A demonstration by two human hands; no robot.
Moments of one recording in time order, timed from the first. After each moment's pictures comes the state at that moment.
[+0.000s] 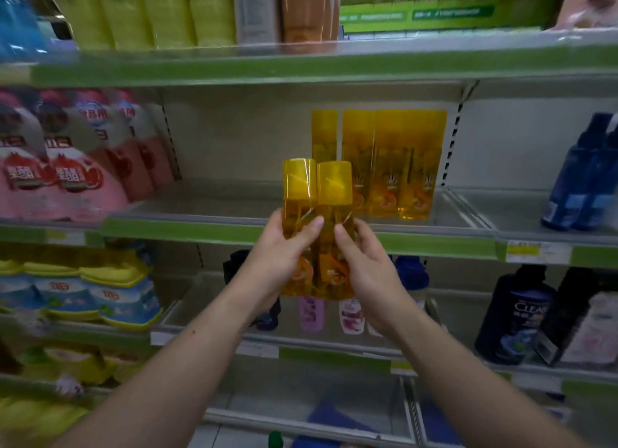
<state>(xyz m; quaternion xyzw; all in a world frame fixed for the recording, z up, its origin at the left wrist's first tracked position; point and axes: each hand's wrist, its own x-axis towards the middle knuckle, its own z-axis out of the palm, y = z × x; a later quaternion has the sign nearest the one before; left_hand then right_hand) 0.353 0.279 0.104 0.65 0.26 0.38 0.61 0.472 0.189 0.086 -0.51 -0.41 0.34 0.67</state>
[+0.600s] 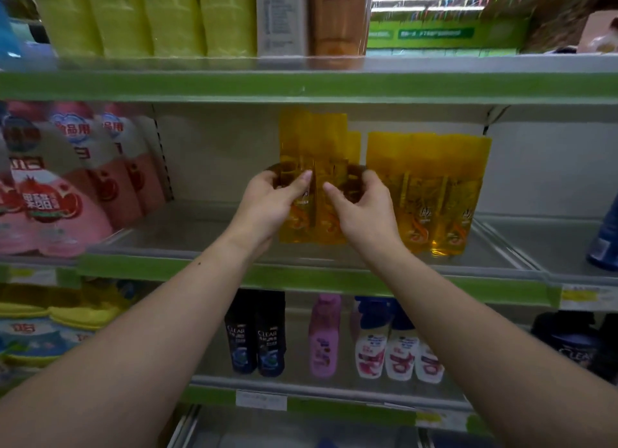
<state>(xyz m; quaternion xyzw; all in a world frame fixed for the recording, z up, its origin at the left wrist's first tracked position) 0.384 0.409 0.168 0.66 0.24 0.45 0.55 0.487 0.308 0.162 -0.65 -0.43 0.04 0.63</state>
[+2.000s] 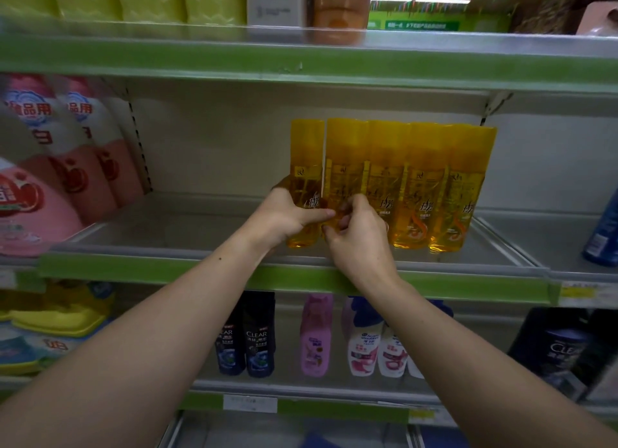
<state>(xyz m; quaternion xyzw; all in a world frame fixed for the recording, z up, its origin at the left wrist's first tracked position) 0.414 0.431 0.140 0.76 0.25 0.33 0.50 0.491 0.310 0.124 -0.76 -0.44 -0.03 0.48</state>
